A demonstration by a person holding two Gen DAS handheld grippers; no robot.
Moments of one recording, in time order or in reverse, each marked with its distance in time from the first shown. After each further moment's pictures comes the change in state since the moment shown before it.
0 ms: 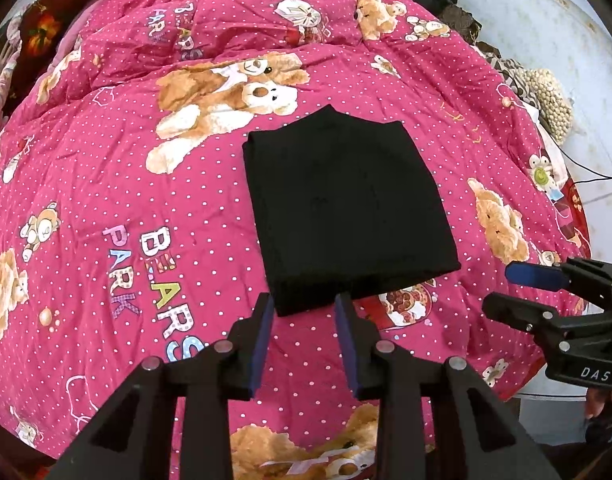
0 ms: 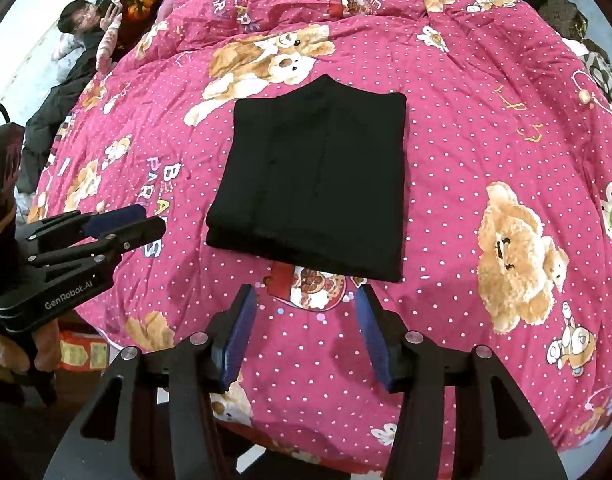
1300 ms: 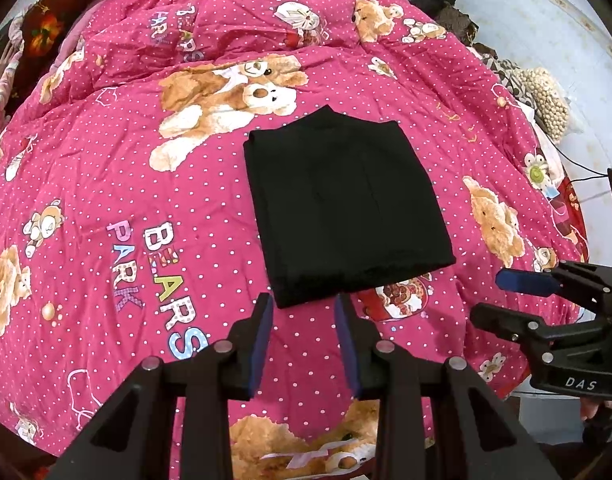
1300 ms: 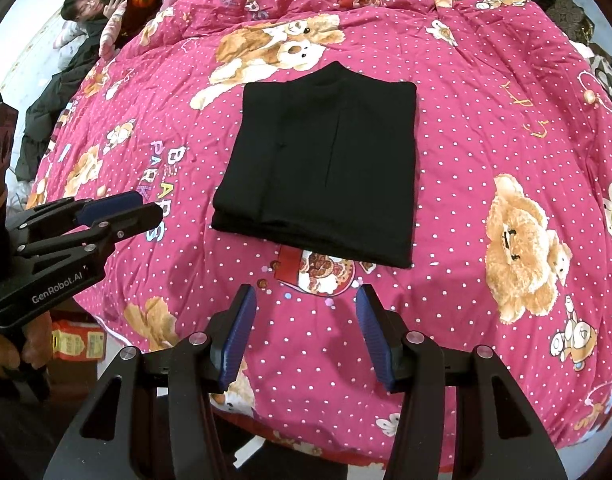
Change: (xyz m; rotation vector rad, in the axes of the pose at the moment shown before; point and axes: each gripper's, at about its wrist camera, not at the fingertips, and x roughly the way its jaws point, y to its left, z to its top) left arm -0.010 -0.001 -0.007 -0.003 -0.010 -0.008; right arm 0.003 0.010 -0.009 -0.019 0.027 -0.004
